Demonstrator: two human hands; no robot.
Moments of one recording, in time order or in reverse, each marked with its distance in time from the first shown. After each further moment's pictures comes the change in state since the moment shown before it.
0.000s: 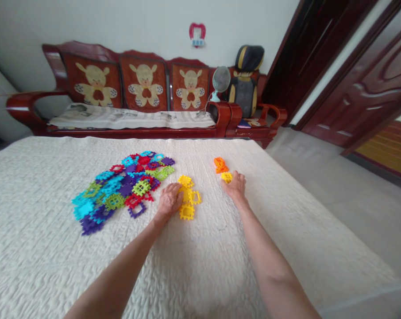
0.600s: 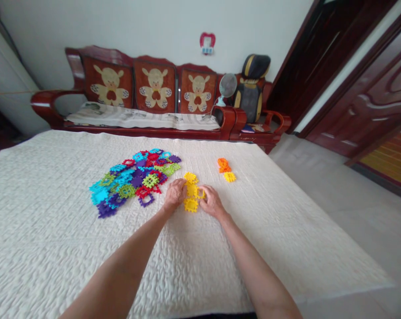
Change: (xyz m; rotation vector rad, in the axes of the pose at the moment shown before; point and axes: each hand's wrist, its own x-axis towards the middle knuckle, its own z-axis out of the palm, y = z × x) left_hand 0.001 0.000 0.001 -0.068 0.025 -0.029; right_hand -0.097 -0.052 0.018 0.459 -0.238 -0.688
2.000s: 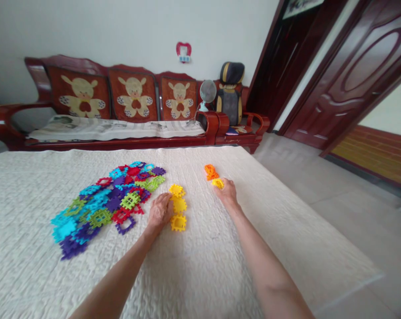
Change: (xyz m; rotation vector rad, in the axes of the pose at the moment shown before) left_hand -0.001 -0.007 0.008 0.013 0.050 0.014; right_hand 0.036 0.081 -0.079 -0.382 0.240 0.591
